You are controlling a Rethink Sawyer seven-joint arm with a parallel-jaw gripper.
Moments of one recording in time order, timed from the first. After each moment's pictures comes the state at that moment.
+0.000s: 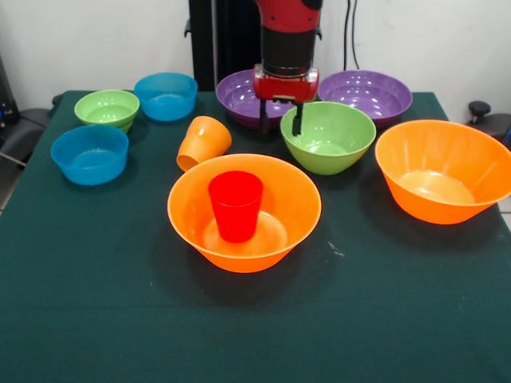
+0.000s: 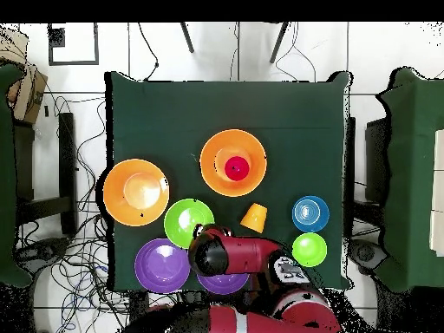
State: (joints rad) arm -0.32 -0.58 0.04 2.05 -0.28 0.03 1.90
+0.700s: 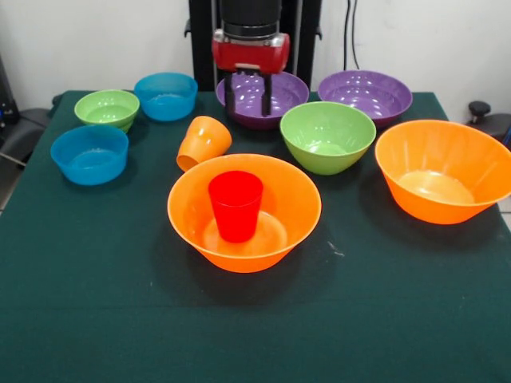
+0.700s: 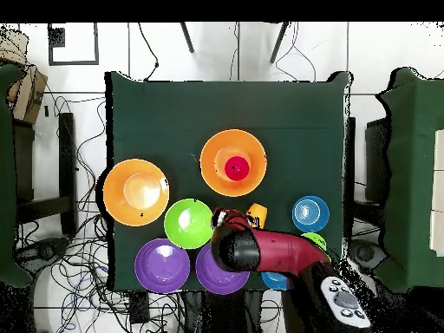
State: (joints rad) arm -0.53 -0.77 0.16 2.08 -0.29 0.13 1.90
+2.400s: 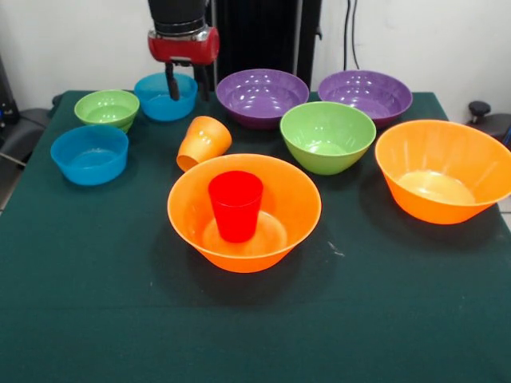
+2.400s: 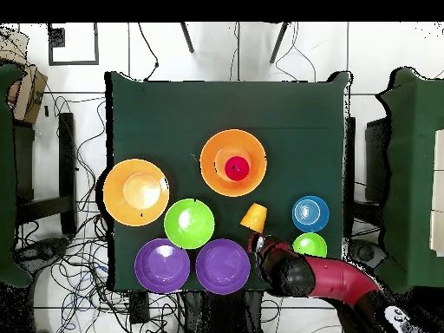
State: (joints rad) arm -0.88 -0.71 0.28 2.14 -0.52 0.18 1.90
